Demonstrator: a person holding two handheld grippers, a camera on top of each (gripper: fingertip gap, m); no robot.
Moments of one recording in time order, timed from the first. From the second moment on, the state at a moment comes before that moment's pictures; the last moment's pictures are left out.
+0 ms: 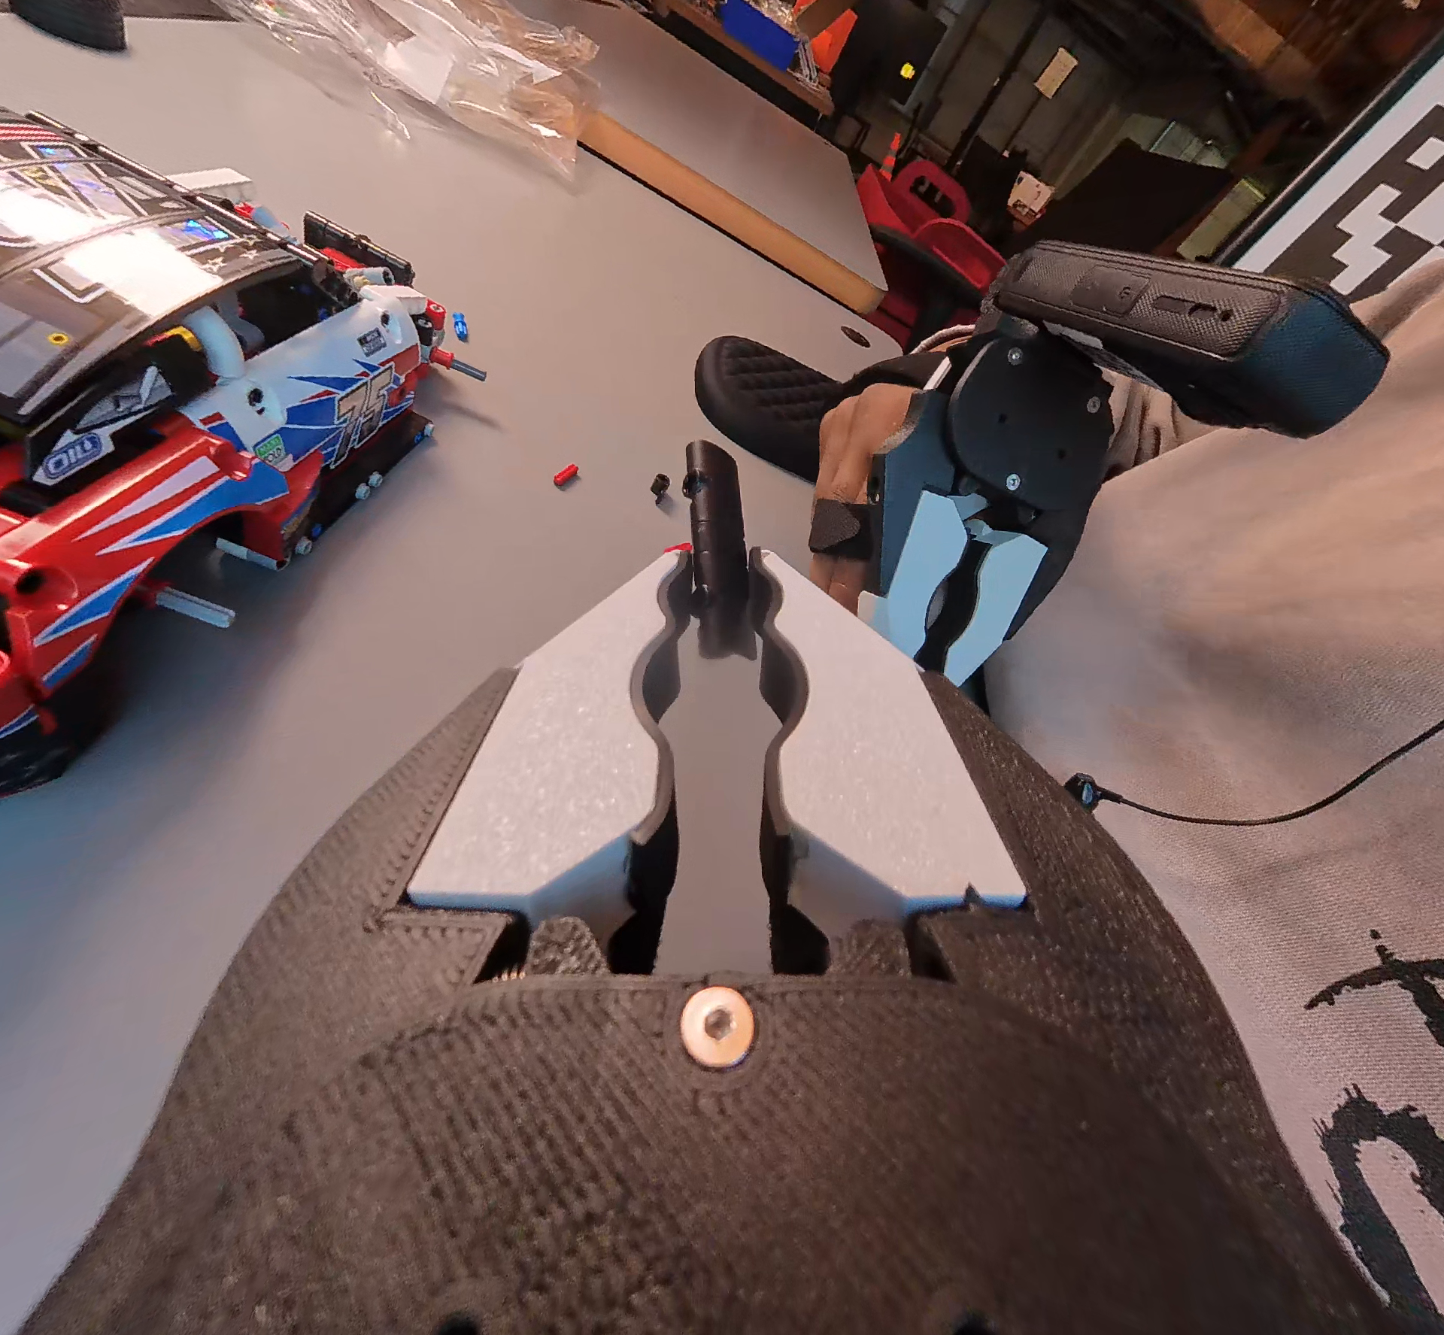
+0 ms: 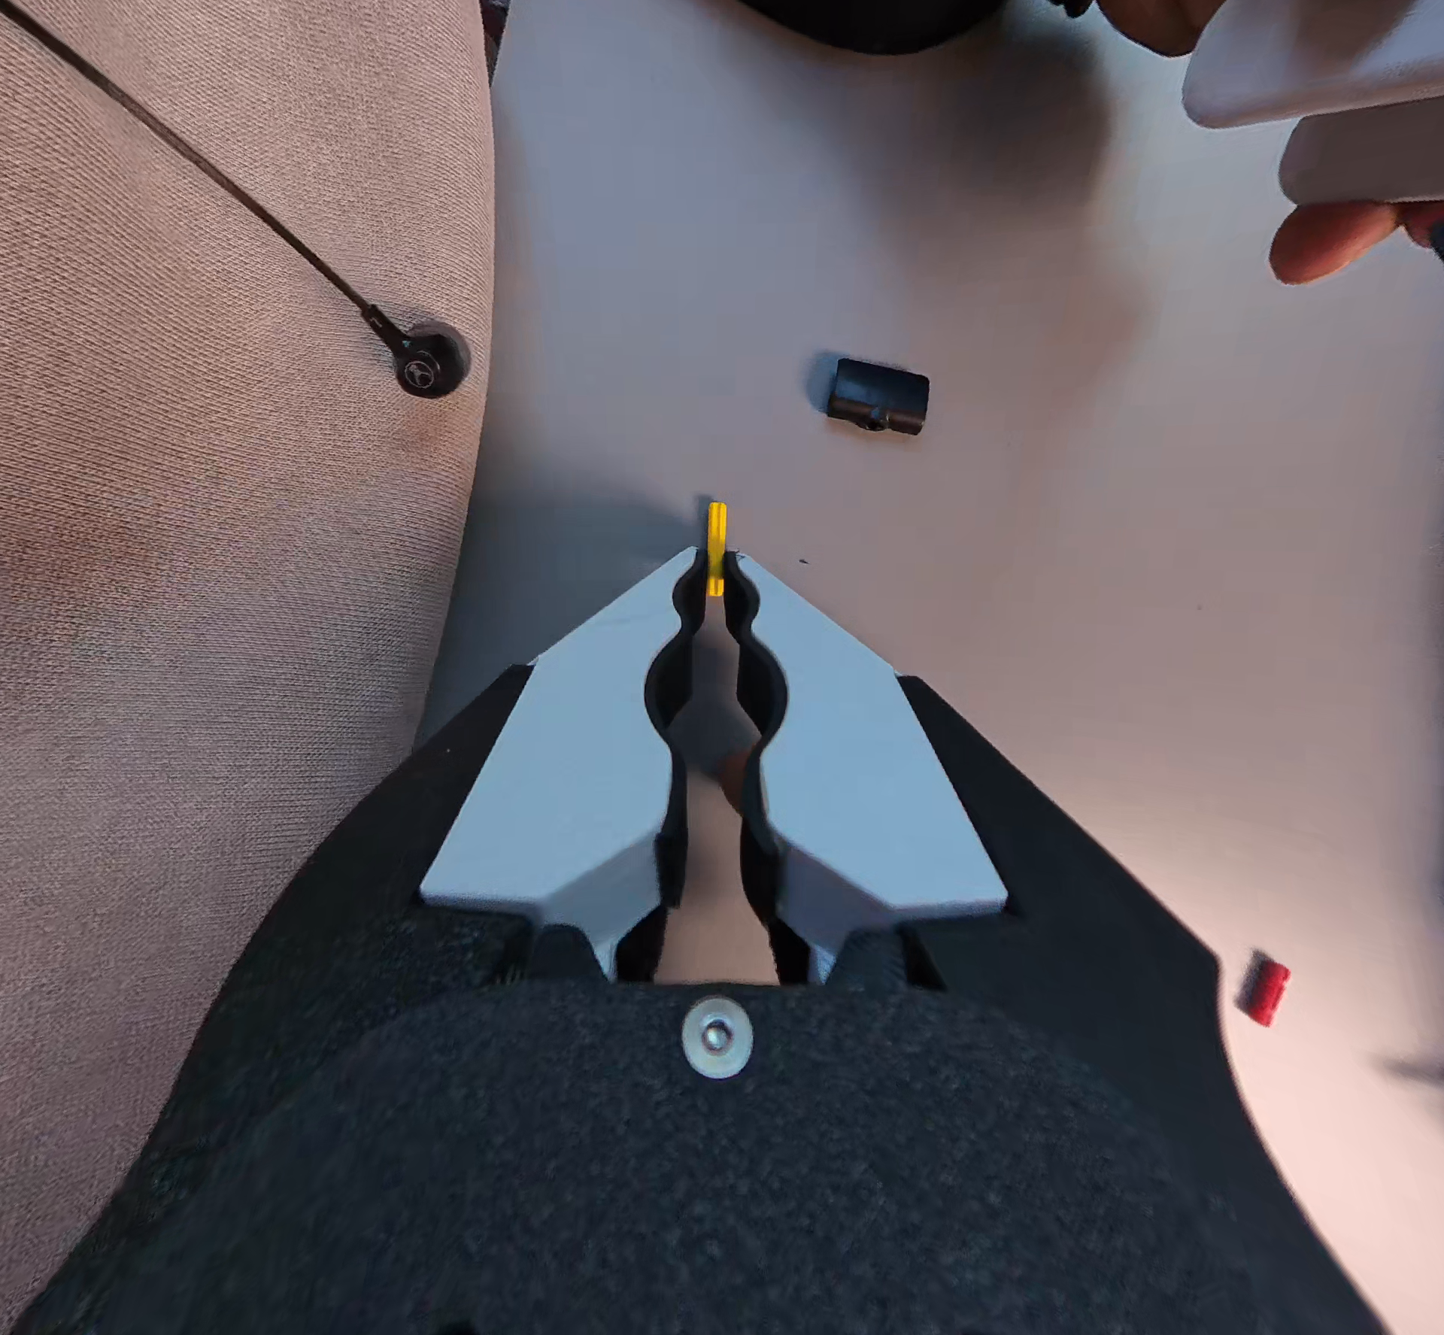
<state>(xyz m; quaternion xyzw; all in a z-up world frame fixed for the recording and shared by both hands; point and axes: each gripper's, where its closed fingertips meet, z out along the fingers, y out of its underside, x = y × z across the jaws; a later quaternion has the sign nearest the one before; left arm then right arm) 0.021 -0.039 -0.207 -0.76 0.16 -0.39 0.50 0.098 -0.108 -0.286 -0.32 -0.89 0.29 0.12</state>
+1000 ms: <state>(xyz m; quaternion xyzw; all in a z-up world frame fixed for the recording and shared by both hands) 0.031 -0.038 -0.229 -0.79 0.24 -0.27 0.49 0.049 -0.010 -0.204 -0.27 -0.84 0.29 0.37</state>
